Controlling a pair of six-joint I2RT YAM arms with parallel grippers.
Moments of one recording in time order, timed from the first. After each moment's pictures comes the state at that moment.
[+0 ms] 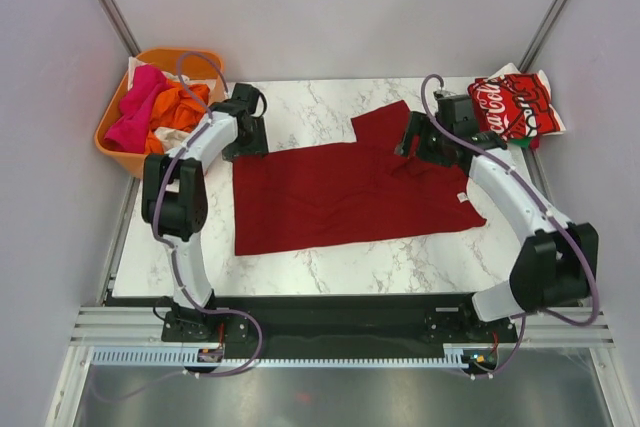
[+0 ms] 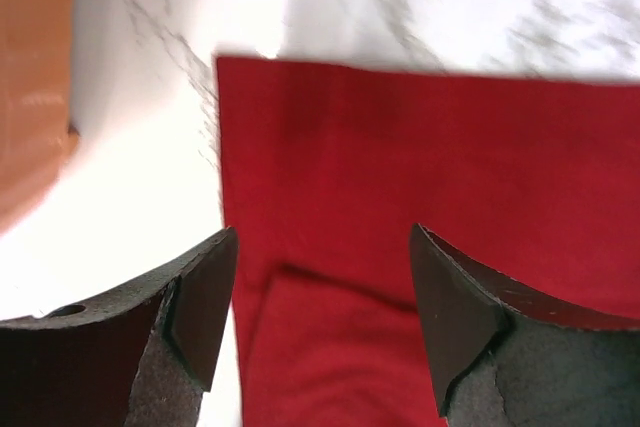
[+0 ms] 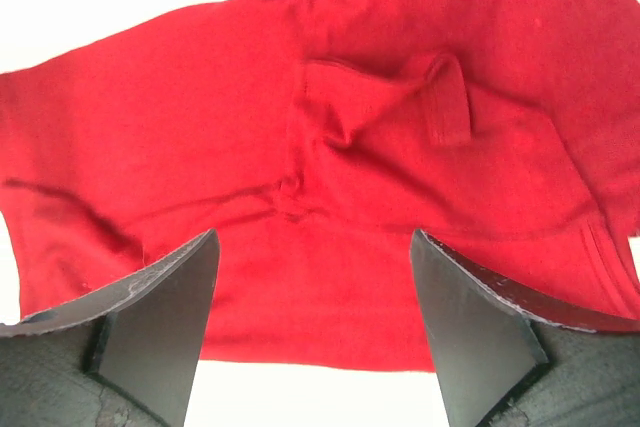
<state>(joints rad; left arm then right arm) -0.22 1.95 1.58 -0.76 -0.22 -0.36 0.22 1.50 1.23 -0.52 -0.09 0.44</state>
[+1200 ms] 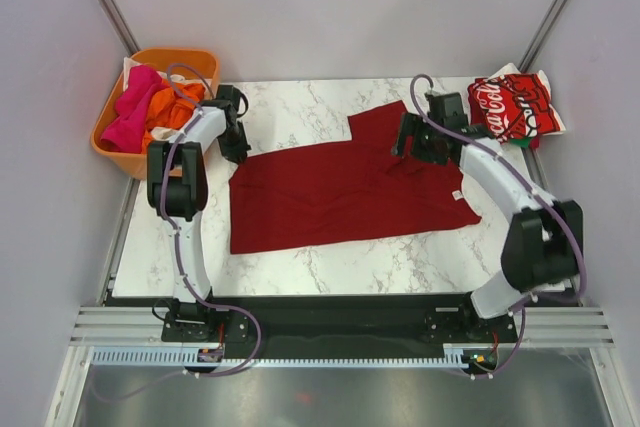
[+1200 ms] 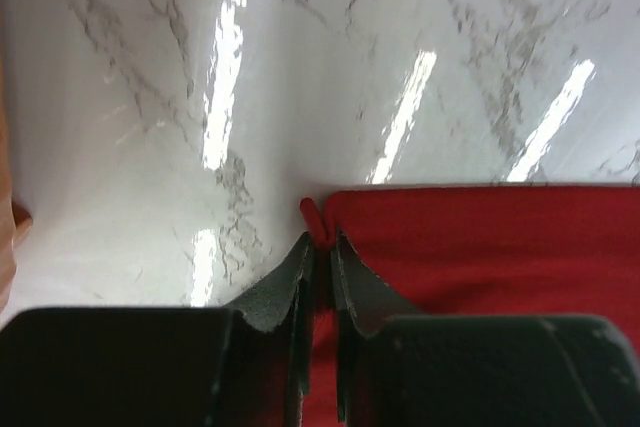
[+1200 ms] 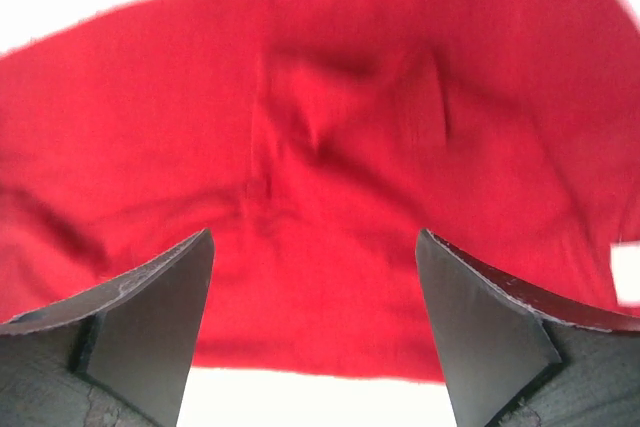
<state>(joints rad) -0.08 2.21 1.75 -0.79 -0.08 -0.34 0.22 1.53 1.21 -0.53 -0.09 0.41</state>
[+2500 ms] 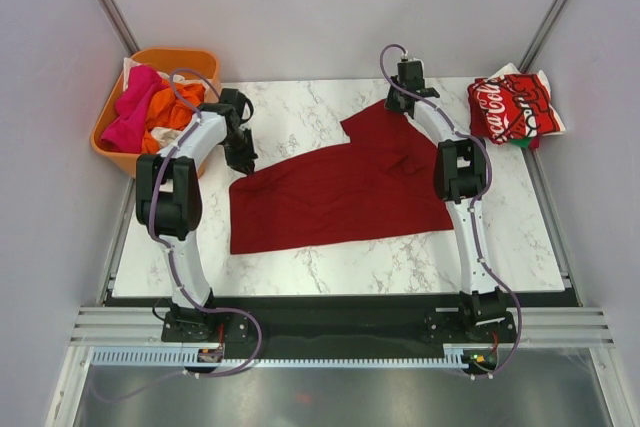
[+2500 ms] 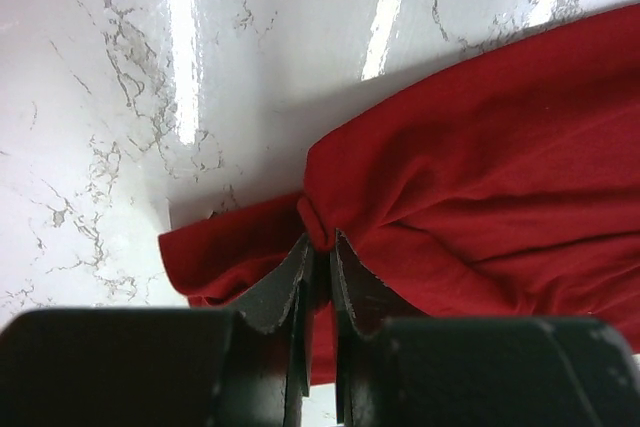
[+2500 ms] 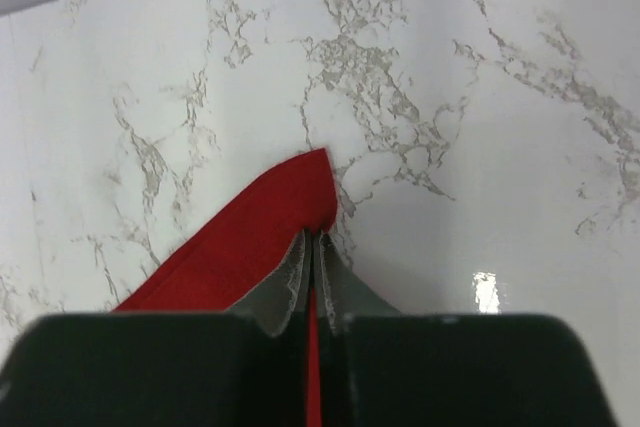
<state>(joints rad) -0.14 1.99 1.58 -0.90 0.06 -0.33 0.17 2.68 2.39 -0.40 0.04 0.37</state>
